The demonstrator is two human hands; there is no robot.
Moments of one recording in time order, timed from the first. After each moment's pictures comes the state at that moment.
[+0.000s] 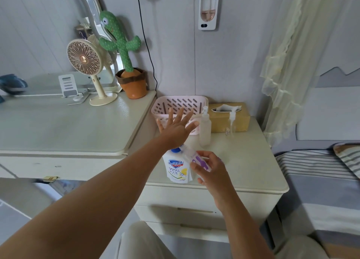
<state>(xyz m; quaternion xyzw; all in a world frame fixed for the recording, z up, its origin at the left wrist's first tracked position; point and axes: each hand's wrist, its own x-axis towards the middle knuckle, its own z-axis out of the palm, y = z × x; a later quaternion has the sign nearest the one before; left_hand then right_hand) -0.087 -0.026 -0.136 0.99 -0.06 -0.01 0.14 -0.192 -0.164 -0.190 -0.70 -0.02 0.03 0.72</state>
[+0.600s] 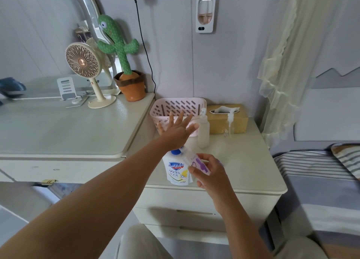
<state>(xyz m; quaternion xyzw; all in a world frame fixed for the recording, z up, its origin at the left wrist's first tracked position) -0.088 -0.030 -0.135 0.99 -0.06 -0.03 0.14 -0.194 -0.166 -0.192 -0.69 -0.01 0.03 0.72</state>
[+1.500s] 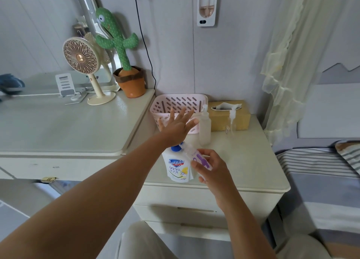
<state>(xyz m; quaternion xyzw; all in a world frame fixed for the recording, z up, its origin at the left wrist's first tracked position) -0.085 -0.028 -0.132 0.99 -0.07 -0.02 0.15 -0.189 -0.168 -0.188 -0.70 -0.02 0.03 0.72</state>
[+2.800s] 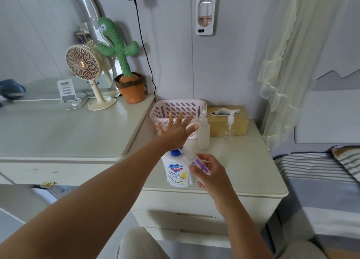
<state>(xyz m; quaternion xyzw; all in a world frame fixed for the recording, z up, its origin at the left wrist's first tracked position) -0.092 -0.032 -0.122 0.99 -0.09 -0.02 0.12 -0.190 -0.168 -0.188 -0.69 -0.02 0.04 0.72</state>
